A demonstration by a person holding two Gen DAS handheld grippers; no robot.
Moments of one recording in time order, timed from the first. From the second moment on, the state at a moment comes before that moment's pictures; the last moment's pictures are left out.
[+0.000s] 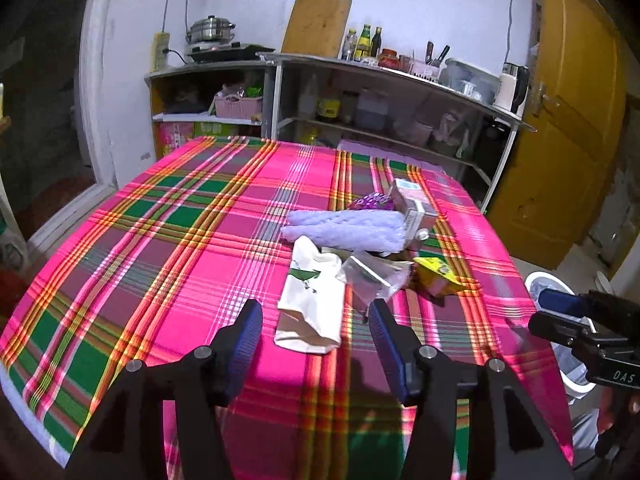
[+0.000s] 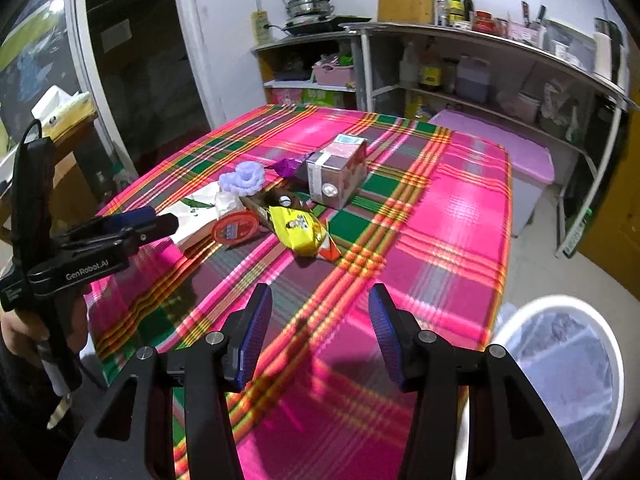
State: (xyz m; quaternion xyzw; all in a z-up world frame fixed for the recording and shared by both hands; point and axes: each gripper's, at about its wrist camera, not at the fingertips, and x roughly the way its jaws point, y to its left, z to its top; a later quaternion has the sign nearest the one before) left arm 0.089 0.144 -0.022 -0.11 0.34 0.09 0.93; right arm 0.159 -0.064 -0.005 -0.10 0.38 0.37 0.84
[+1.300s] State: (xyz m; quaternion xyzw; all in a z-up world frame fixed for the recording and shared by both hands) left arm 0.095 0.148 -0.042 -0.11 0.36 0.10 0.92; right arm 0.186 -0.028 -0.028 -0.08 0.43 0.39 0.81
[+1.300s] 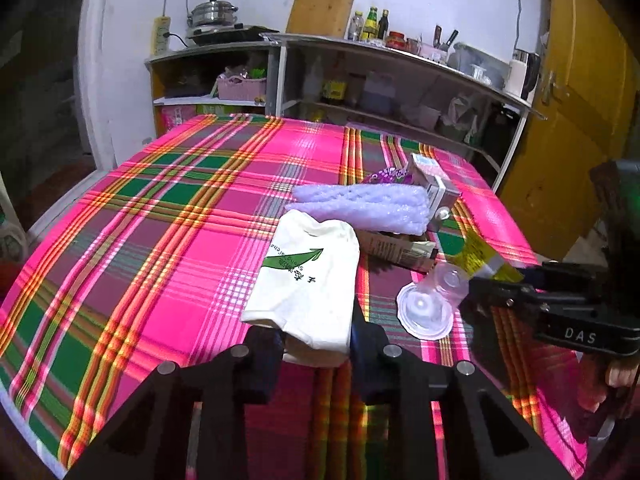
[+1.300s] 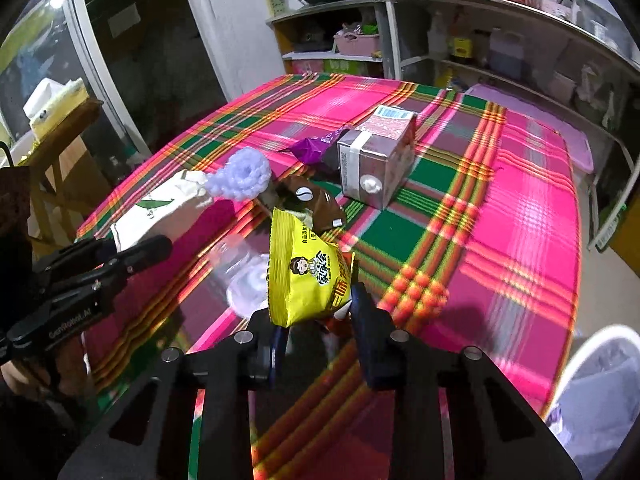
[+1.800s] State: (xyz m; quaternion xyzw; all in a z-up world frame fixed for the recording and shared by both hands) left arm 0.058 0.094 0.002 -0.10 0.32 0.06 0.94; right arm 0.124 -0.091 0.013 -0.06 0.38 0.36 0.85
